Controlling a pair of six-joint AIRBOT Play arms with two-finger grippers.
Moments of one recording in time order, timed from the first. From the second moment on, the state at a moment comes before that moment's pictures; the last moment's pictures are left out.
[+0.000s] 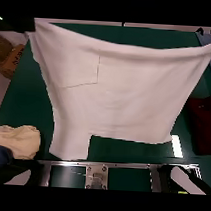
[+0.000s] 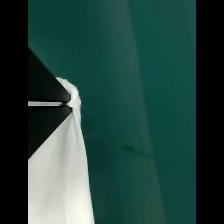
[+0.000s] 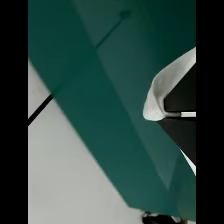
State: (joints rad) left arm -0.15 -1.17 1.60 1.56 -1.01 -1.52; right arm -0.50 -1.06 1.17 -0.58 0.90 1.34
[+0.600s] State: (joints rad) left arm -0.12 -1.69 1.59 1.54 -0.75 -1.64; right arm -0.40 -1.78 1.44 -0.55 0.80 1.31
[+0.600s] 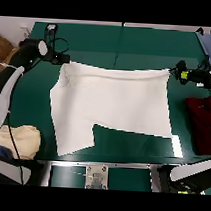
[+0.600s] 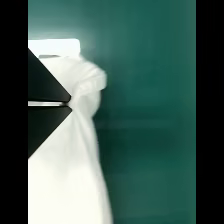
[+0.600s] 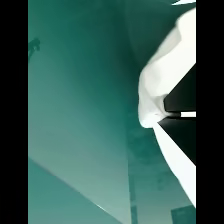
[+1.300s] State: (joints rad) left arm -0.04 -1.71 1.65 1.42 -0.77 -1.61; right arm -0.39 -1.87 1.65 -0.59 0.86 1.34
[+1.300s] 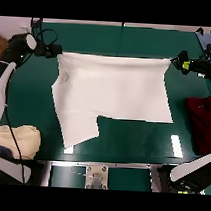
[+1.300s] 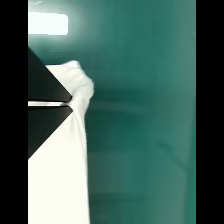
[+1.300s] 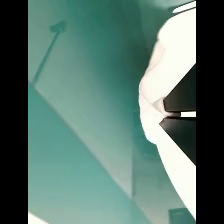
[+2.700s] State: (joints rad) left arm -0.03 -1.72 1.47 1.38 -0.98 -1.46; right arm -0.41 -1.88 1.58 -1.02 1.17 1.52
